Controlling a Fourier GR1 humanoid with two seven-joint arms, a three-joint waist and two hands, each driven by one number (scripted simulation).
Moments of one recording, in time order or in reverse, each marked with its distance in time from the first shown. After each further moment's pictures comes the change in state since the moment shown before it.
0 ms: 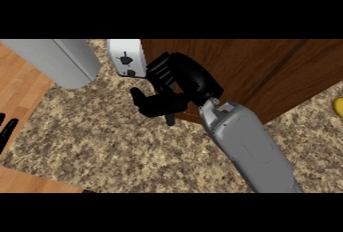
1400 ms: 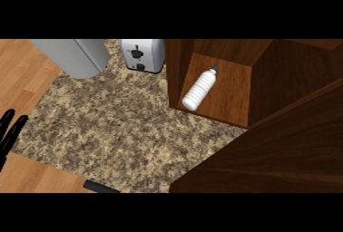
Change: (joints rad) left arm -0.022 0.008 -0.045 -0.099 -0.024 0.052 0.016; right arm 0.913 -0.383 0.255 -0.909 -0.084 0.443 -0.299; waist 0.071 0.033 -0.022
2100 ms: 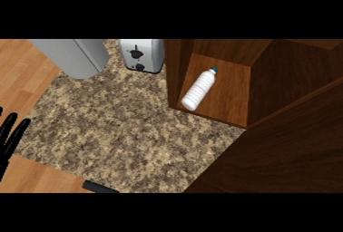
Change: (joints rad) left arm 0.026 -0.011 -0.012 -0.023 -0.017 0.024 -0.008; right arm 0.193 -0.100 0.058 -0.116 0.119 0.034 -0.160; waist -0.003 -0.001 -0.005
